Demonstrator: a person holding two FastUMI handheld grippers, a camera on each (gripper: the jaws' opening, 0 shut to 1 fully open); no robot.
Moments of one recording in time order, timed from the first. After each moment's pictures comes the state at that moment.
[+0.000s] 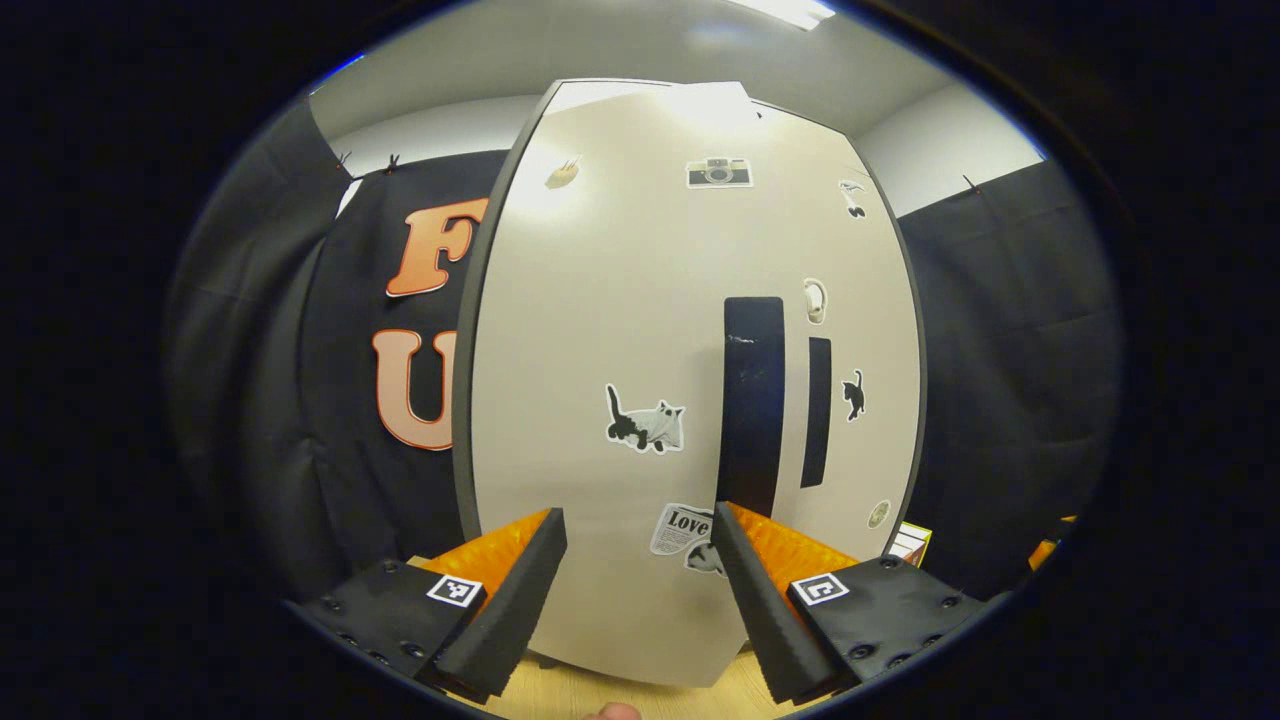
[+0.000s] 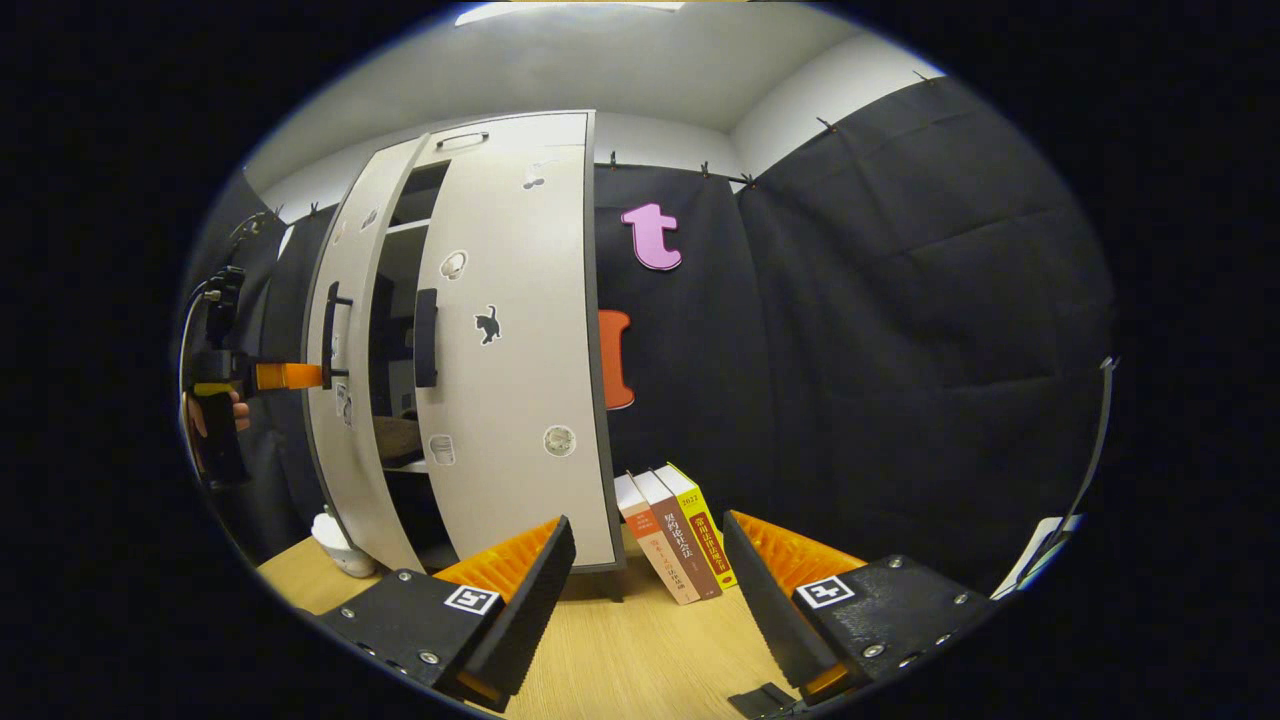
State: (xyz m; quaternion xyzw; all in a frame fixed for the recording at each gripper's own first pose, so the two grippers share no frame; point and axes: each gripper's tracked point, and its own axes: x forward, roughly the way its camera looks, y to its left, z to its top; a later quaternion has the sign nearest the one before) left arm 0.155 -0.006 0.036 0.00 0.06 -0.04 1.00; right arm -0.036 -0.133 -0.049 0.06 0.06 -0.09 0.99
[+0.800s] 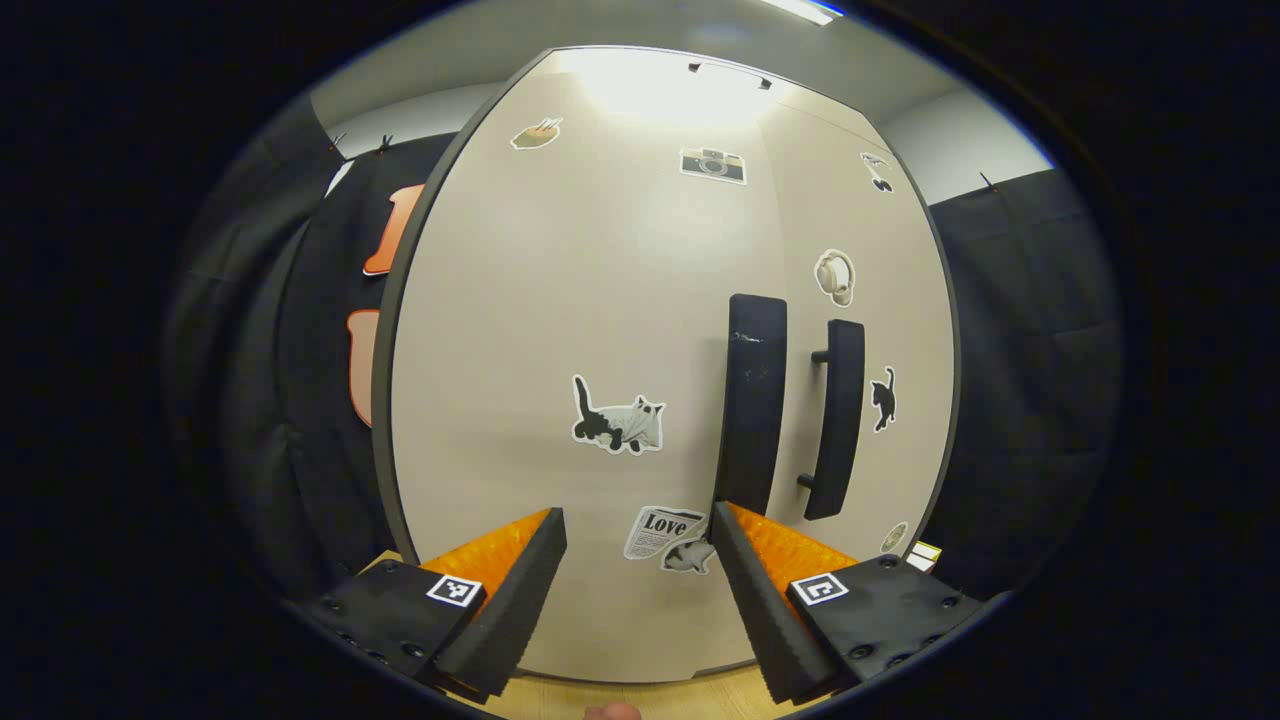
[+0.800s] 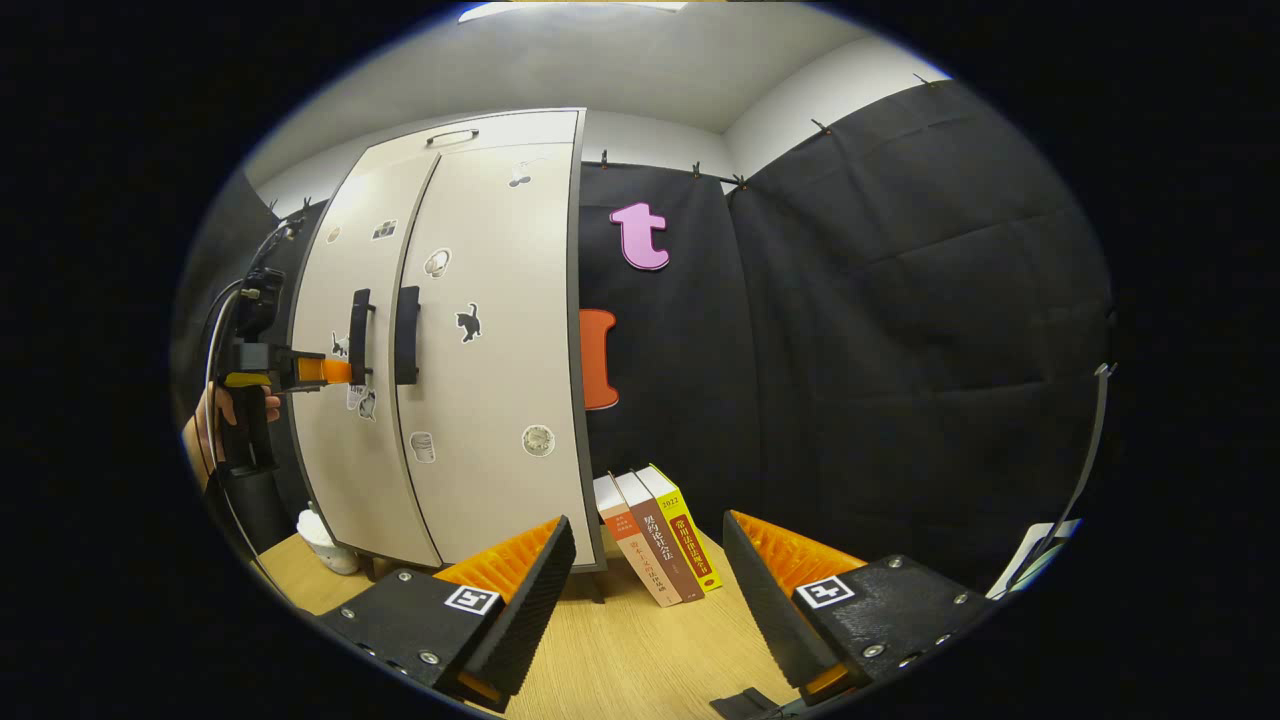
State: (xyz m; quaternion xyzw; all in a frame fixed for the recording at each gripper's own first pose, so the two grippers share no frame) left arm 0.190 -0.025 0.024 -0.01 0.07 -0.03 1.00; right arm -0.032 -0.147 -0.048 0.05 0.07 -0.10 0.99
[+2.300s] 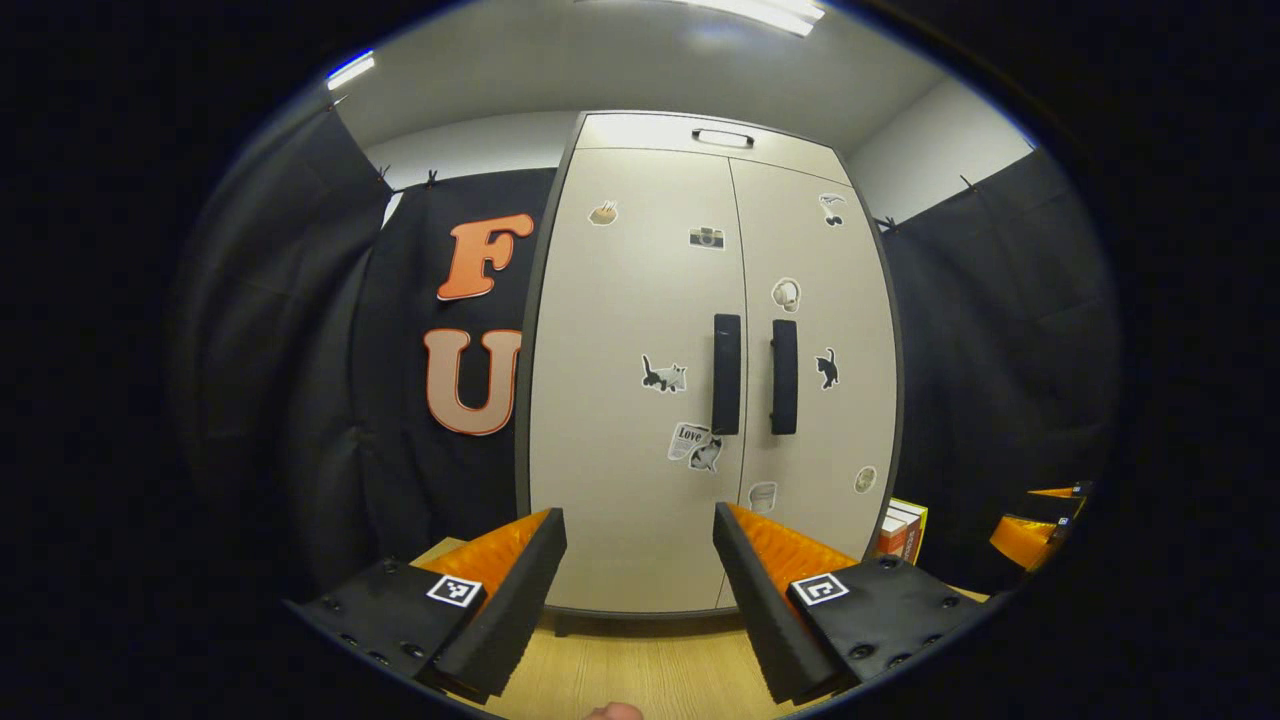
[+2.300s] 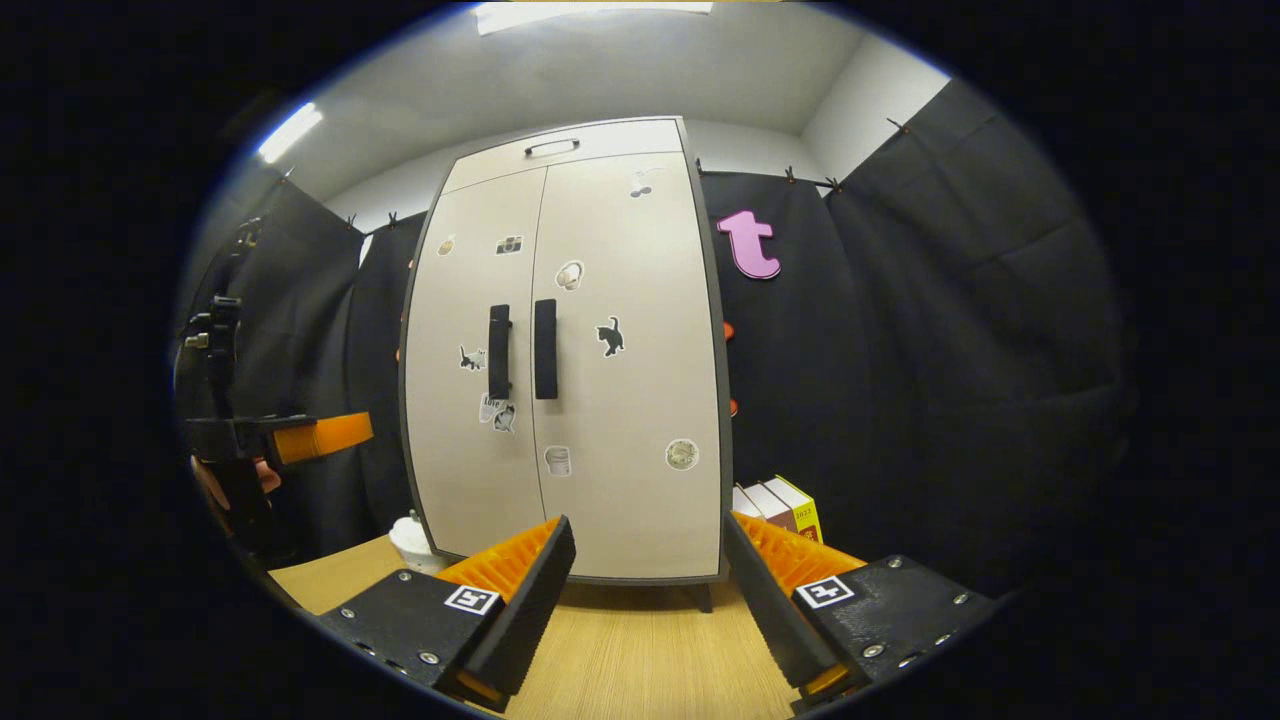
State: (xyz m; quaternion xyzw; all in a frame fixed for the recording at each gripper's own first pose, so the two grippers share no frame) left arm -0.012 0.006 0.018 0.00 0.04 0.01 1.00; right arm -0.024 -0.036 -0.025 0.06 0.05 0.05 1.00
